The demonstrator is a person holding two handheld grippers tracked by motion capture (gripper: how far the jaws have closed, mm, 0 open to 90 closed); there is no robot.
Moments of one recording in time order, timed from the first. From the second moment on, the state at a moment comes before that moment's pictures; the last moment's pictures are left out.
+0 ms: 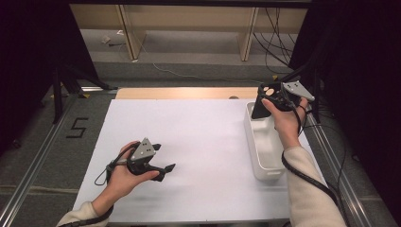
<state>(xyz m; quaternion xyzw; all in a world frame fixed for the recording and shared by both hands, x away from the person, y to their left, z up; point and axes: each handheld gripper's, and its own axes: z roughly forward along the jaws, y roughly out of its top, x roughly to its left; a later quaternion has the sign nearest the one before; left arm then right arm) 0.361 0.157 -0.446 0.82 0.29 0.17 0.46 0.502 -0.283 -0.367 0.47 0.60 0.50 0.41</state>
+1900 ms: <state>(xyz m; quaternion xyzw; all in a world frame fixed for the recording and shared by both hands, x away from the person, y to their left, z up) 0.361 0.157 -0.446 0.82 0.29 0.17 0.46 0.529 -0.278 -0.382 0.50 0.62 0.47 0.38</state>
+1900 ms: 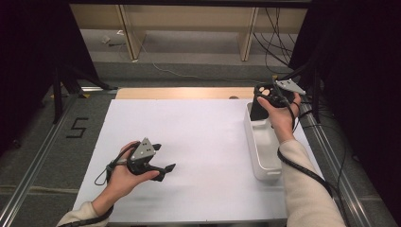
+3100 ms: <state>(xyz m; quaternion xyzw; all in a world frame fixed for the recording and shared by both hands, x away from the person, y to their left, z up) 0.361 0.157 -0.446 0.82 0.29 0.17 0.46 0.541 -0.275 -0.401 0.51 0.63 0.45 0.37</state>
